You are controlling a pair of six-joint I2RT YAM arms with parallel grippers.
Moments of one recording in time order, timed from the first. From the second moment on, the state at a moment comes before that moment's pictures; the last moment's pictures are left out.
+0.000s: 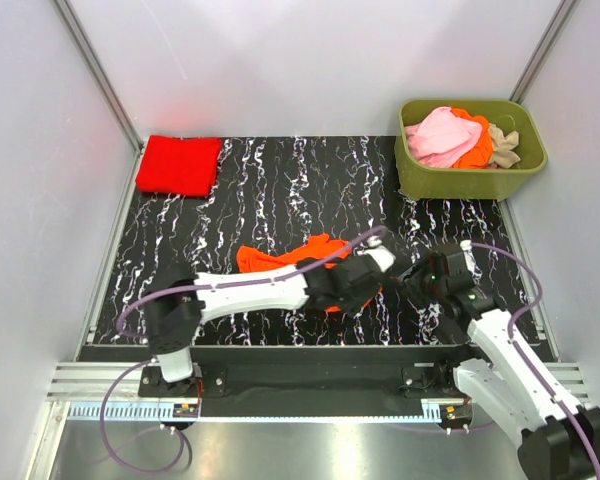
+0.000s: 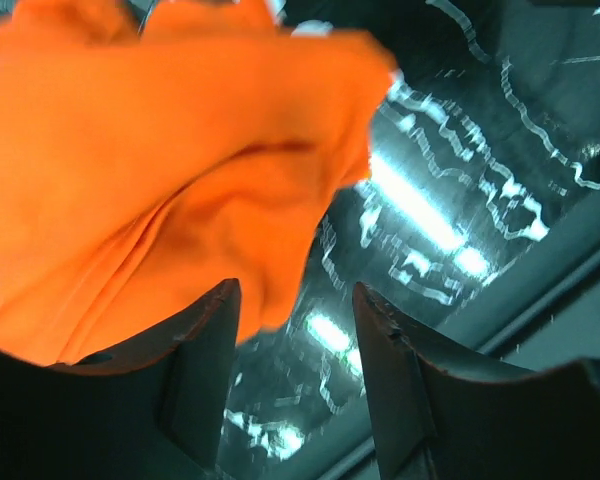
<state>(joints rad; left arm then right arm) -1.21 1.75 1.33 -0.55 -0.27 -0.31 0.30 0.79 0.53 -0.59 0.01 1.16</state>
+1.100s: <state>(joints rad) -1.22 1.92 1.41 -0.53 -0.43 -0.26 0.29 0.66 0.57 -0.81 0.14 1.18</state>
